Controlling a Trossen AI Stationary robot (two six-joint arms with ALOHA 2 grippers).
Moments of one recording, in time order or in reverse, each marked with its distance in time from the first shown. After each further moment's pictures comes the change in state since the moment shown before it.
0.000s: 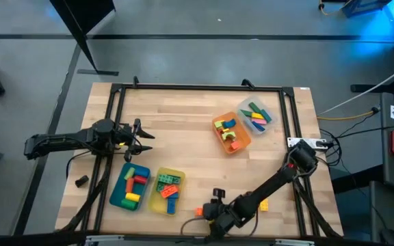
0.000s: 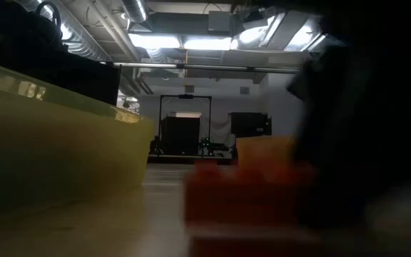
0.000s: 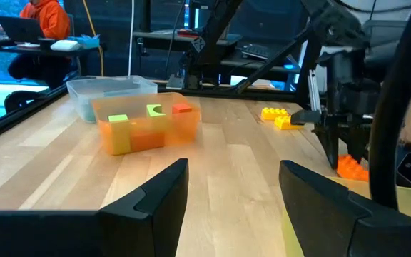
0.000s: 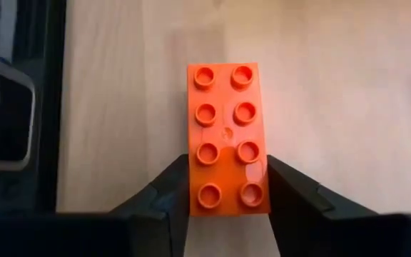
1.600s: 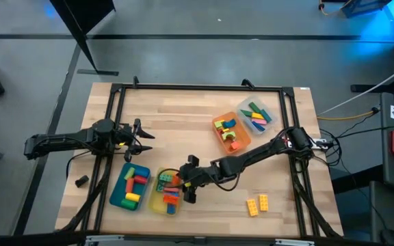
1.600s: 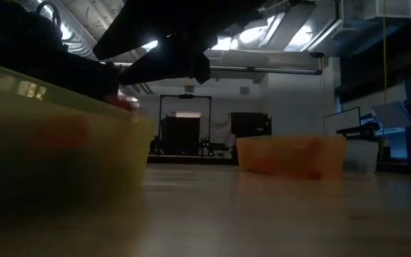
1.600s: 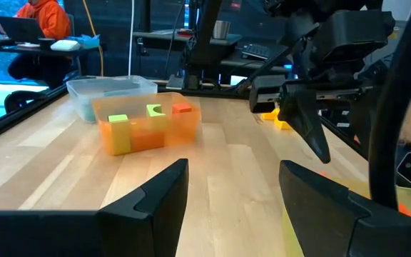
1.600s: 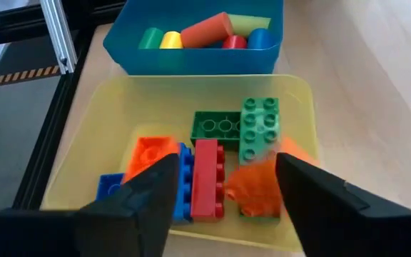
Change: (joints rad) left arm 0.000 0.000 0.000 0.000 0.000 0.000; right arm -0.351 -0.098 0.001 0.360 -0.135 -0.324
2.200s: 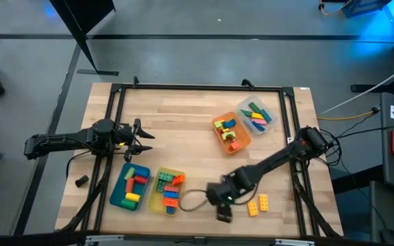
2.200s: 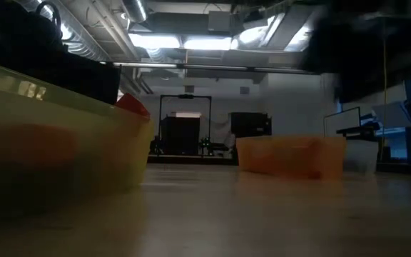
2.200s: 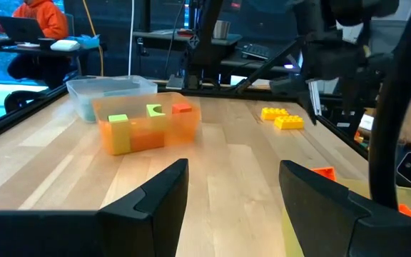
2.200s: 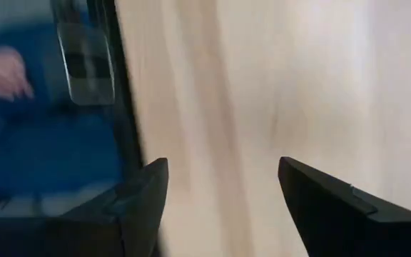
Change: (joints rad) left arm 0.000 0.000 0.000 0.000 0.000 0.000; right arm 0.152 -0.133 0.000 -0.652 -0.420 0.338
